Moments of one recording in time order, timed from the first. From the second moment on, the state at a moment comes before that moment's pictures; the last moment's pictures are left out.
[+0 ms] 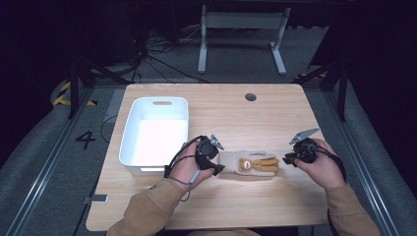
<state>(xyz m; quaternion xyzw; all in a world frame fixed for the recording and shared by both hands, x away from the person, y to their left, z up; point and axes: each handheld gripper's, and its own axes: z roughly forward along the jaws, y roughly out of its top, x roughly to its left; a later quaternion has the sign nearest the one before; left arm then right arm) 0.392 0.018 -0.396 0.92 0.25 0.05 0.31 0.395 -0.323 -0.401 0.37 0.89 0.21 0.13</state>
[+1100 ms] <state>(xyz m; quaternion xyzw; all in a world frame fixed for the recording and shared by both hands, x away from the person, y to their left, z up) 0.420 -0.033 -0.403 0.92 0.17 0.03 0.34 0.378 -0.369 -0.406 0.43 0.83 0.33 0.13</state>
